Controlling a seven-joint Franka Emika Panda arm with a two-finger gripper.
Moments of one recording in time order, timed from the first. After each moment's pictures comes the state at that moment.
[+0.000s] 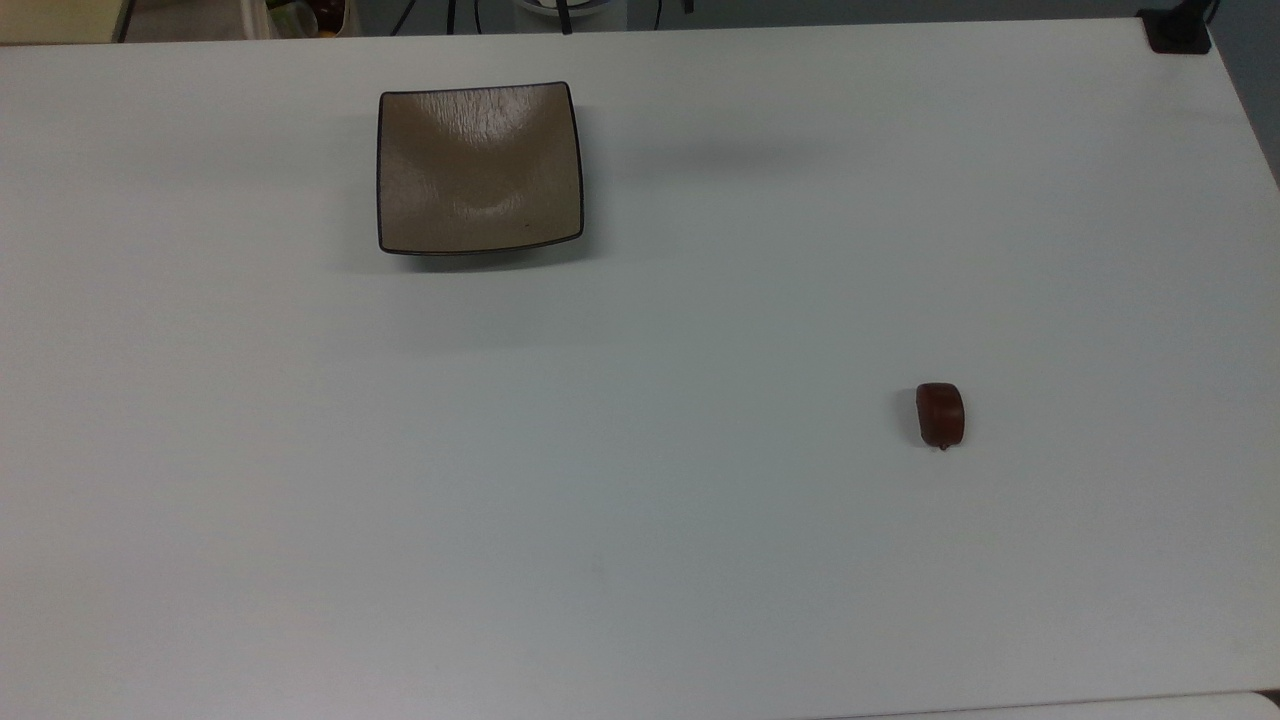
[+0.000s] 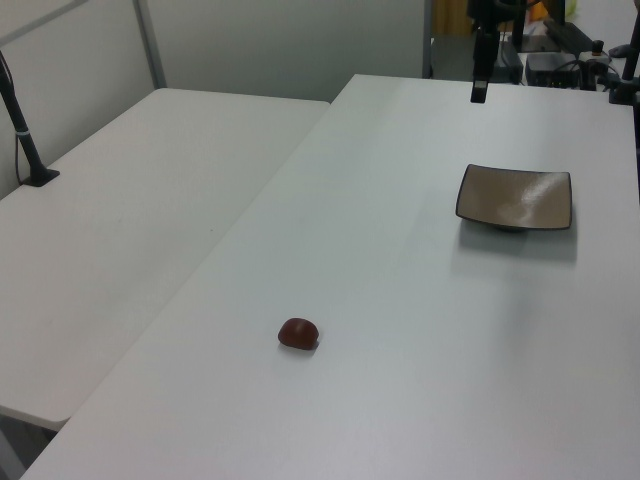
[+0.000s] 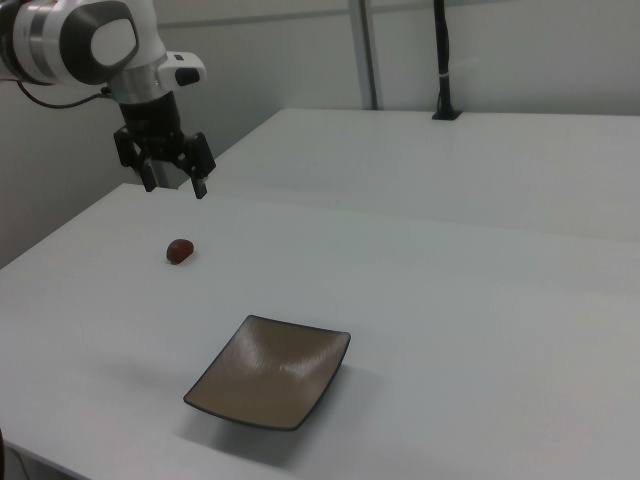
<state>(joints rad) 0.21 -0.06 0.00 -1.68 0.07 1.69 -0.04</state>
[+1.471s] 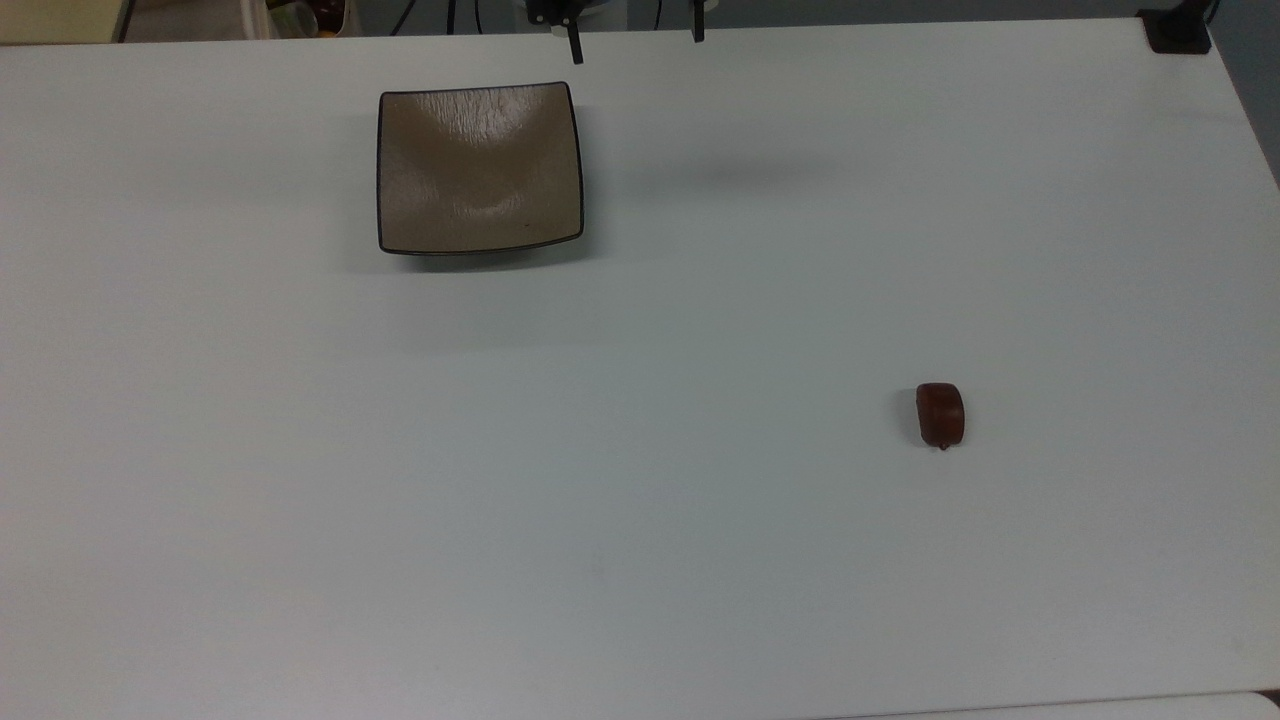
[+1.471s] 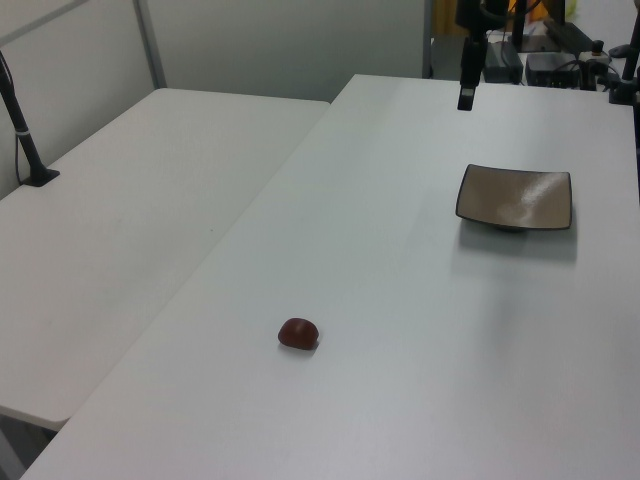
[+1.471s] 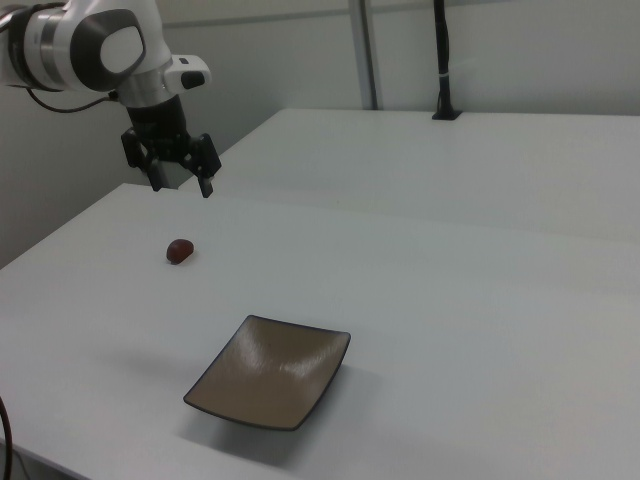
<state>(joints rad) 0.21 -0.02 0.00 -1.67 0.07 1.75 -0.04</state>
